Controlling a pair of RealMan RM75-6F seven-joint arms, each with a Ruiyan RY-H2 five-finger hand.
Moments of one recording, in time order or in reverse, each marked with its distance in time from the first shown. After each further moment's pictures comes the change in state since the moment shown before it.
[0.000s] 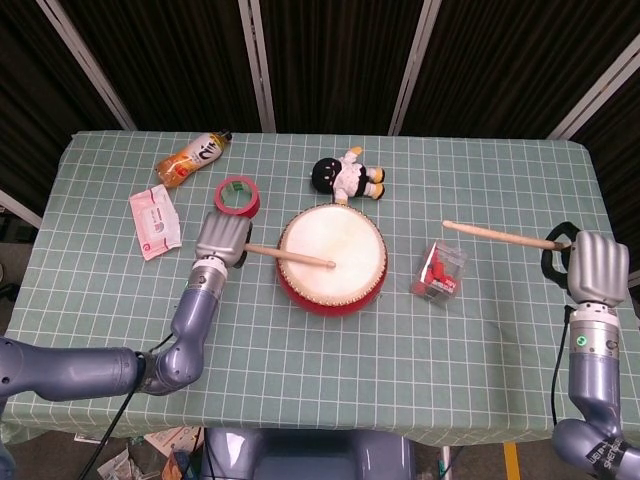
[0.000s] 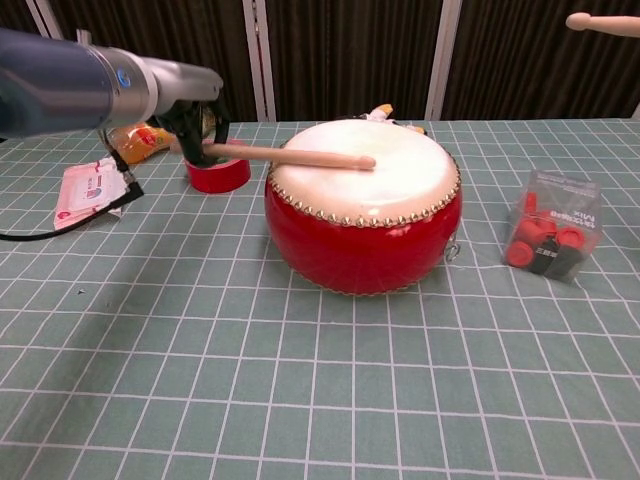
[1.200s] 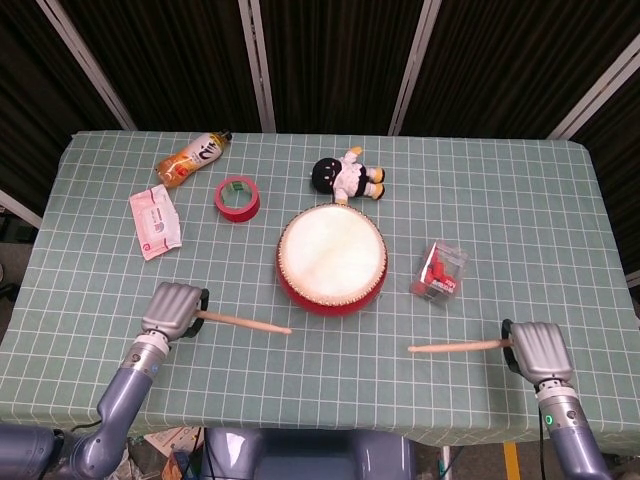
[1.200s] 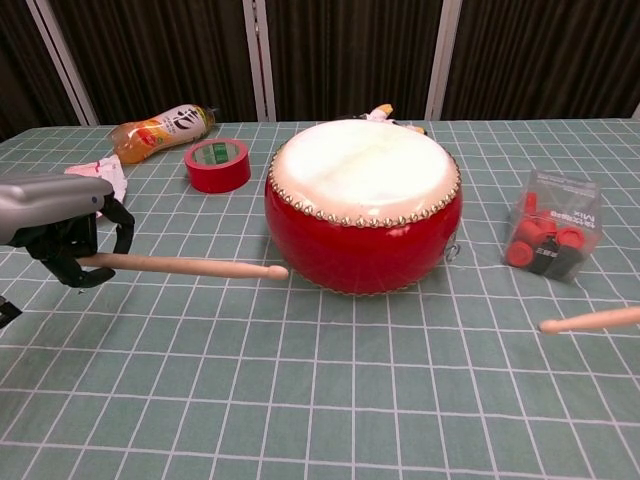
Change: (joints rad) left arm 0.377 0.073 0.300 -0.248 0.436 0.117 -0.185; right arm -0.121 -0.089 -0.309 0.014 -0.231 -0.144 -0.234
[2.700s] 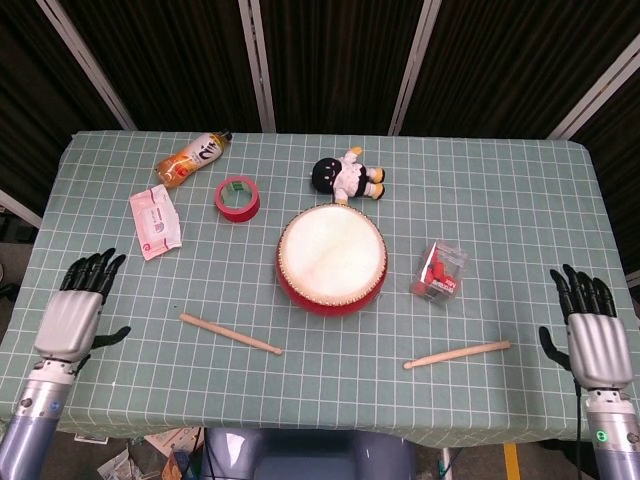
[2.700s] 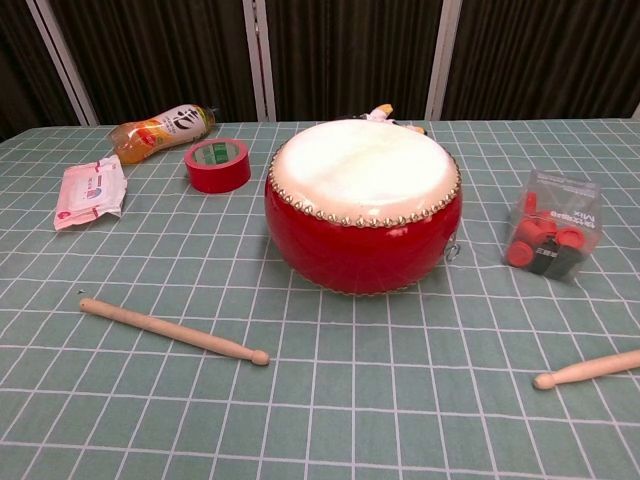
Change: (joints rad) left arm 0.399 0.234 0.117 0.059 0.609 0.317 -0.399; right arm -0.148 0.111 0.009 0.051 -0.321 0.343 0.424
